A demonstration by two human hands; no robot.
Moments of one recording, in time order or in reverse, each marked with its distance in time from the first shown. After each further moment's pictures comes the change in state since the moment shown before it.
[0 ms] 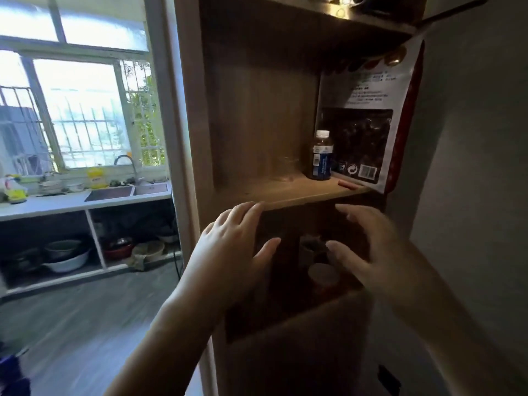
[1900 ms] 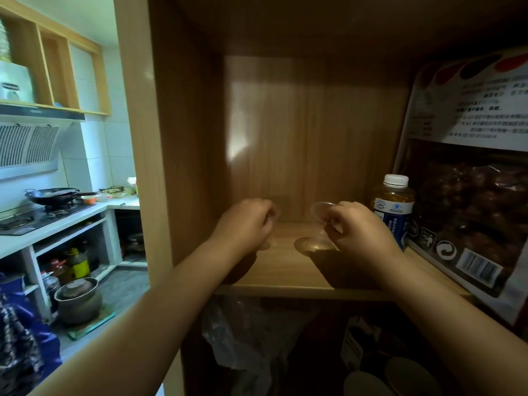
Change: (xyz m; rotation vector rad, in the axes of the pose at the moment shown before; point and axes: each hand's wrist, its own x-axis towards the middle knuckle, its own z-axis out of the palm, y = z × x) left_hand 0.237 -0.075 0.119 0.202 0.056 -0.250; right_hand 0.312 0.173 0.115 -0.081 -0.122 -0.450
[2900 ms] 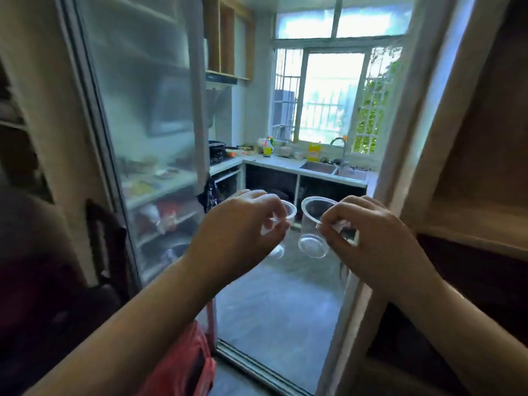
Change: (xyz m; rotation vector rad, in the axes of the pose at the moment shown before) left_hand -0.326 -0.106 -0.262 0.190 0.163 -0.298; right_hand -0.083 -0.390 0.011 0.553 -0.045 -0.416
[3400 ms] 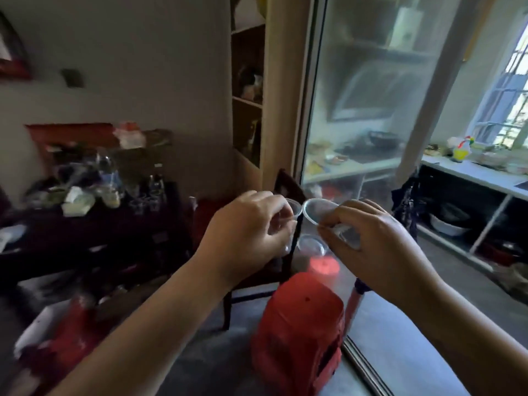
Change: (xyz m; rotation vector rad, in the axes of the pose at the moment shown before) left_hand -0.212 -0.147 -0.209 0.376 0.120 -0.480; right_hand 0.057 -0.263 0.198 0.431 -0.238 -0.439
